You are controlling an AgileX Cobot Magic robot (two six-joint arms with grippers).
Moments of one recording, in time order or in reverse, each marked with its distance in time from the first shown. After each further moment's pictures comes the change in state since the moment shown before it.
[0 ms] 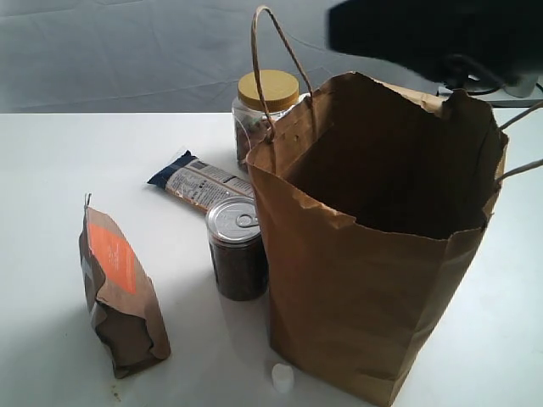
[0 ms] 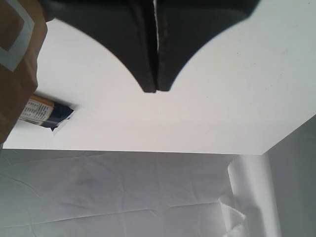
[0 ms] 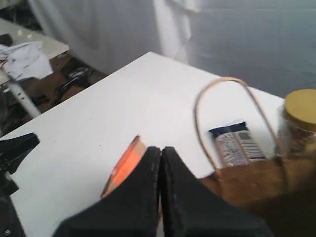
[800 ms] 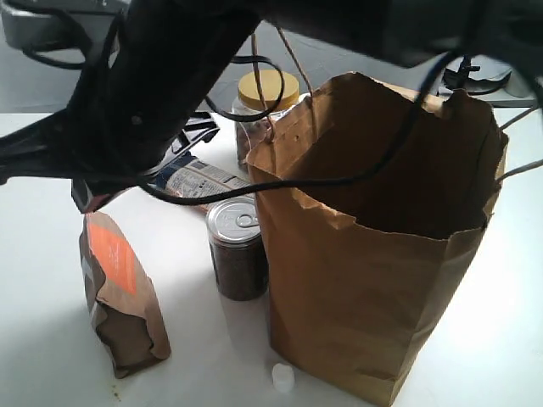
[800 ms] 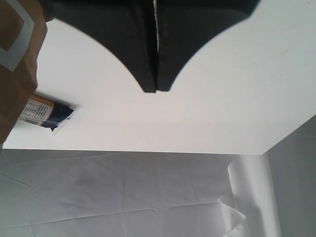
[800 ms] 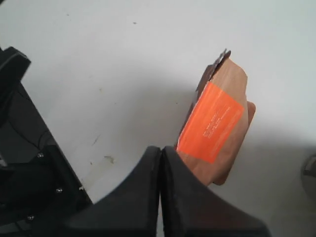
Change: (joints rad) left arm 0.000 0.000 0.000 0.000 0.000 0.000; right arm 0.285 0.871 -0.778 -0.255 0.499 0.458
